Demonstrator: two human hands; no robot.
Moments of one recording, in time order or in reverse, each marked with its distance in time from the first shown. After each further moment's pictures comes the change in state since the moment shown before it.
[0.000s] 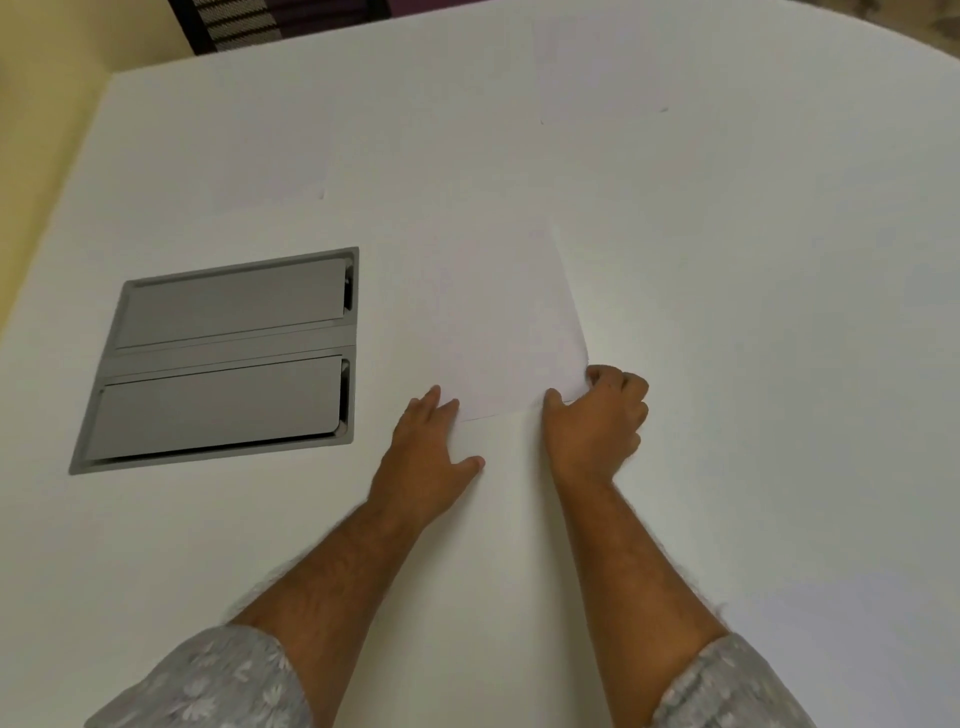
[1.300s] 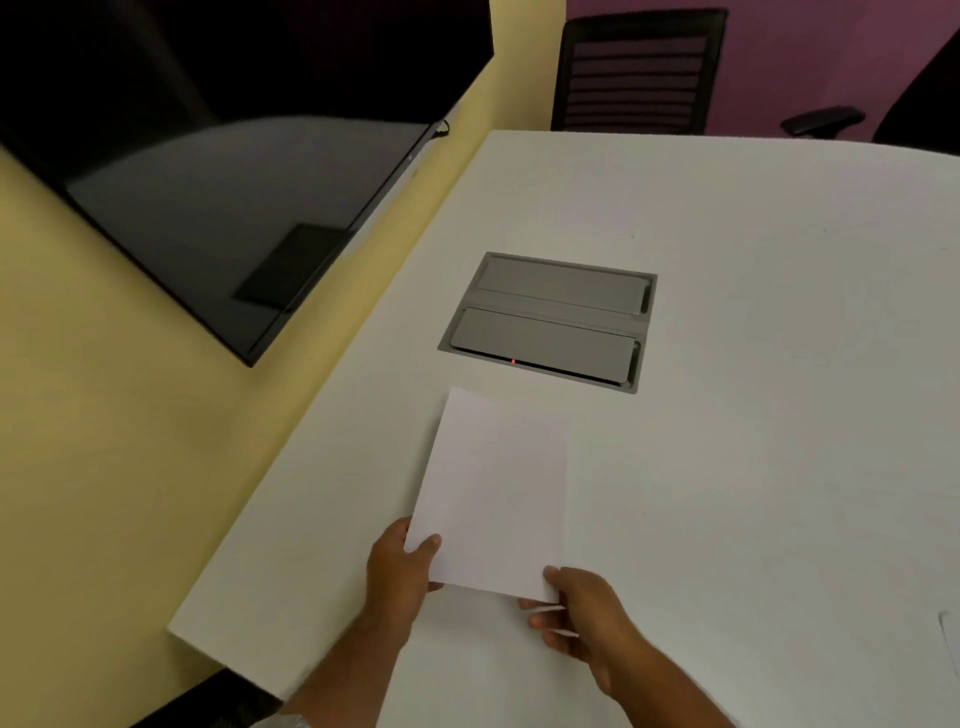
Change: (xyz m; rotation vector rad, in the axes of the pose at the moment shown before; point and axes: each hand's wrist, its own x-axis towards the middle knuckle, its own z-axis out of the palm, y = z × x) left_hand -0.369 -0.286 -0.032 -1.059 0.610 -0.649; right_hand -0.412 0.035 -0.009 0.256 -1.173 0.415
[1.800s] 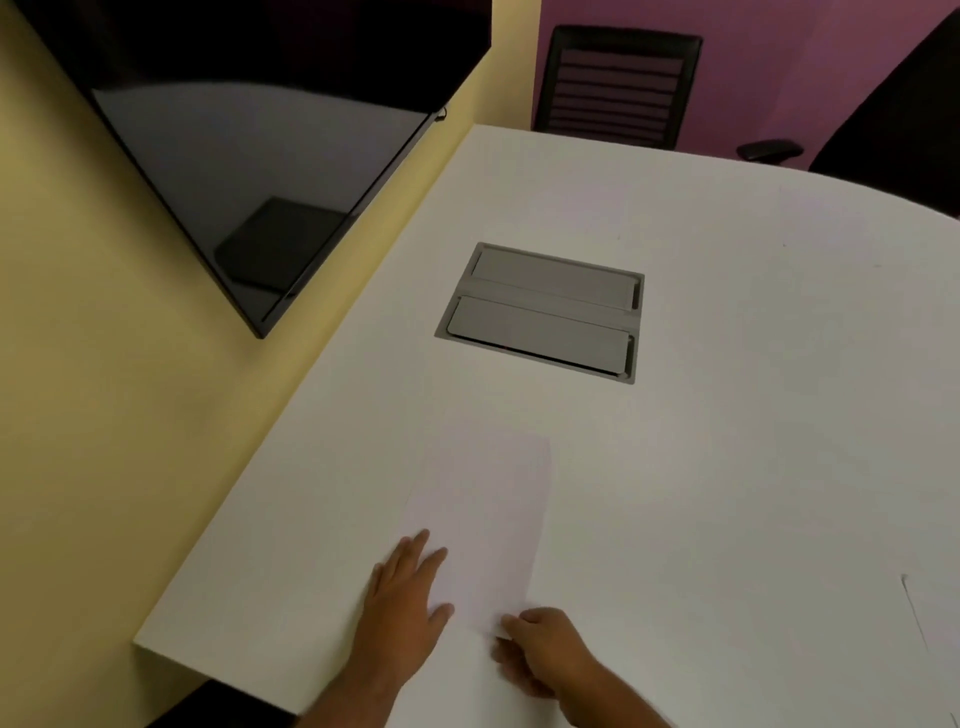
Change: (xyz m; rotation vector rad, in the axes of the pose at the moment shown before) left_hand 0.016 -0.083 -0.052 1.056 -0.316 0.588; right_hand 0.015 0.072 0.076 -0.378 0.133 -0.041
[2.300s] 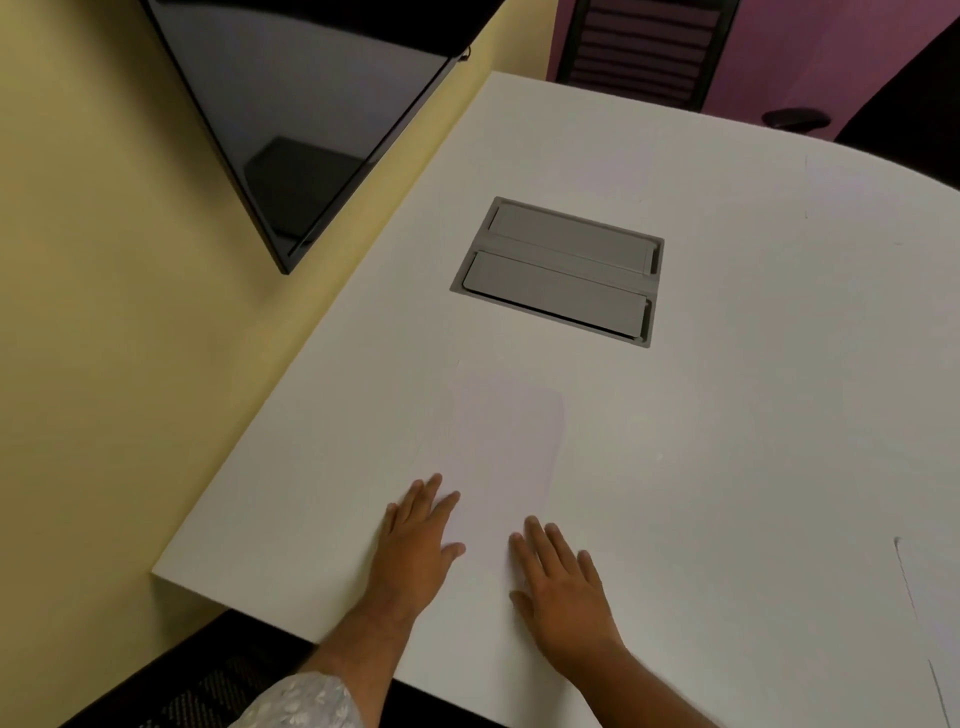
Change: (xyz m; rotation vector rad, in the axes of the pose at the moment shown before) left_hand 0.005 -0.010 0.005 -0.042 0.016 -0.001; right_hand 0.009 0.038 0.001 -1.247 0.211 -0.573
